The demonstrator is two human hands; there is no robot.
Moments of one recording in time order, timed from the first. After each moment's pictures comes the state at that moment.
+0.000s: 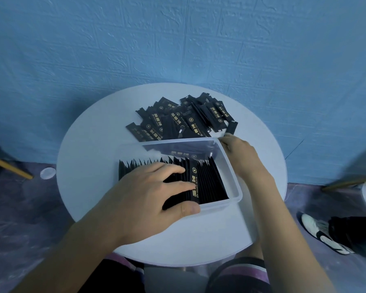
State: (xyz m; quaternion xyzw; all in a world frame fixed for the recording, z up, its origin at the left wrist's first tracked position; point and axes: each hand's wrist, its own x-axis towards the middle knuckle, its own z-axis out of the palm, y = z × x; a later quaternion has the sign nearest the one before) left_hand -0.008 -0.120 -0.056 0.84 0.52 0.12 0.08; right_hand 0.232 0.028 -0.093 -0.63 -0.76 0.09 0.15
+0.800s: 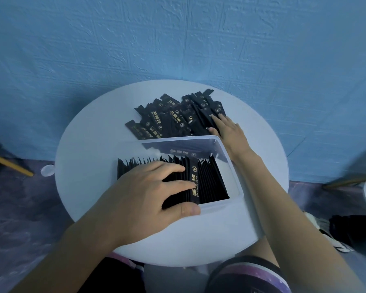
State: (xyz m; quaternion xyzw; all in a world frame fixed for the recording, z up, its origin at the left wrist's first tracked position) left_hand -0.009 -0.120 -0.053 0.84 0.53 0.10 0.09; right_hand 0.222 0.086 -0.111 -0.60 -0.78 0.09 0.14
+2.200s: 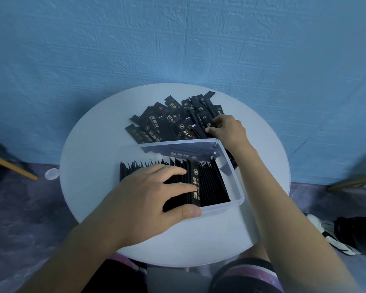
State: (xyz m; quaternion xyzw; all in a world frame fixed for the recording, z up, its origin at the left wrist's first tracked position) left_hand -0.008 -0.121 -0.054 0.84 0.53 0.11 0.11; right_hand 0.203 0.089 -0.082 -0.67 -0.67 0.20 0.24
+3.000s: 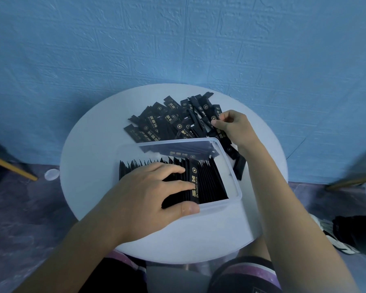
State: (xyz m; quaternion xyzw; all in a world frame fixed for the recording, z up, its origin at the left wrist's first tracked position) left_hand -0.007 -0.121 -0.052 0.84 0.53 0.09 0.10; right_hand 0.221 0.074 -0.067 -0.57 -0.59 0.39 0.42
